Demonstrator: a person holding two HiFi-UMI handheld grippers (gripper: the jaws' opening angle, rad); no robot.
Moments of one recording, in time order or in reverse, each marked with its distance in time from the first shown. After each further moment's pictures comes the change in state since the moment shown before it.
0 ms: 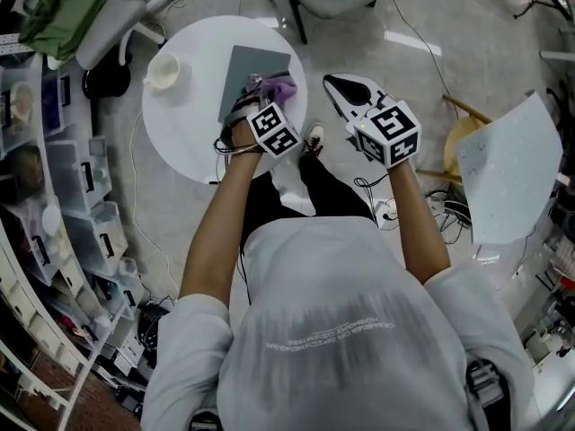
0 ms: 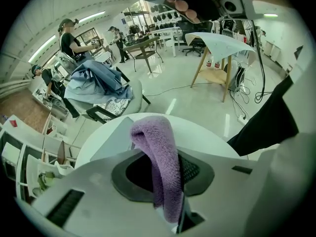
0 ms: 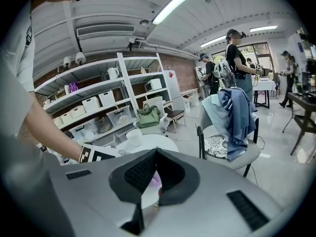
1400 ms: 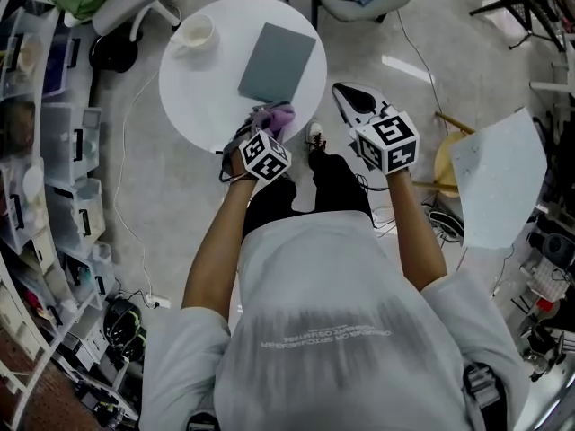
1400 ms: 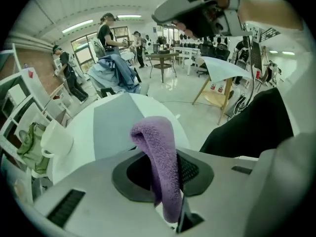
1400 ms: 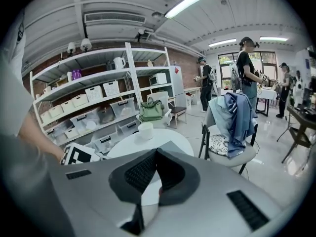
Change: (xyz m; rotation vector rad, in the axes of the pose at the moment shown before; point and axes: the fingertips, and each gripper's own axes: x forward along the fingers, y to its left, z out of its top) left arm -0.072 -0.100 -0.081 -0.328 -0.156 -0.030; right arm -0.017 0.090 -0.013 -0.081 0.073 -0.039
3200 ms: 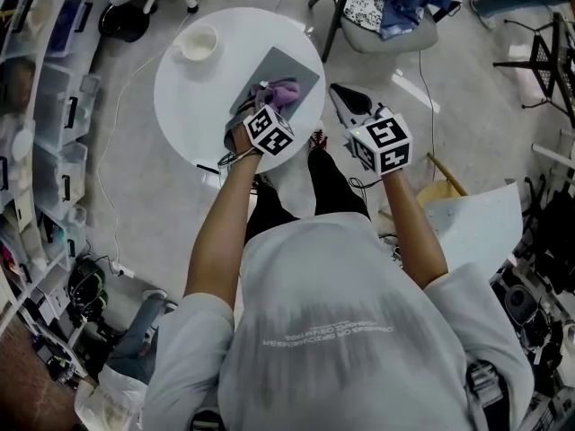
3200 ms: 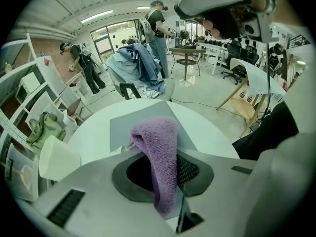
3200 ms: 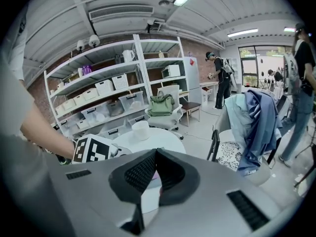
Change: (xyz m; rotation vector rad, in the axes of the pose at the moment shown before) left arm 0.072 0.120 0.078 -0.179 0.061 0.140; right arm 0.084 -0.085 0.044 -0.115 0.091 0.182
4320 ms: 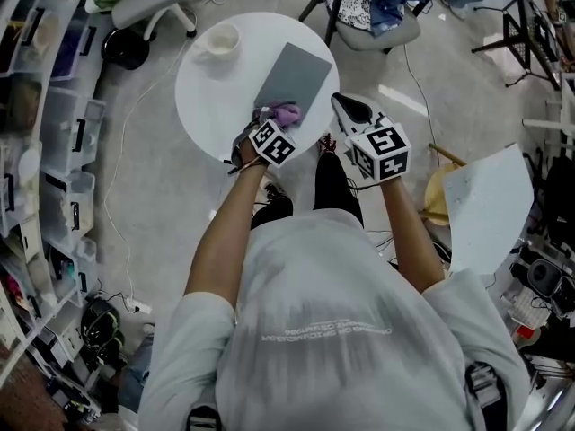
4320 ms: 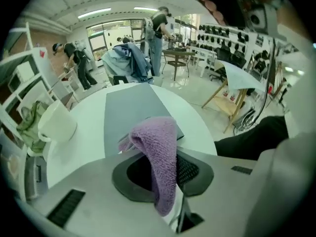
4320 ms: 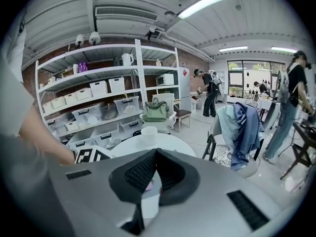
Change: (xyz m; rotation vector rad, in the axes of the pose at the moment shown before) left arm -0.044 -0.044 -0.096 0.019 -0.021 -0.127; right arm -0.030 0.115 0.000 0.003 -0.076 -0.183
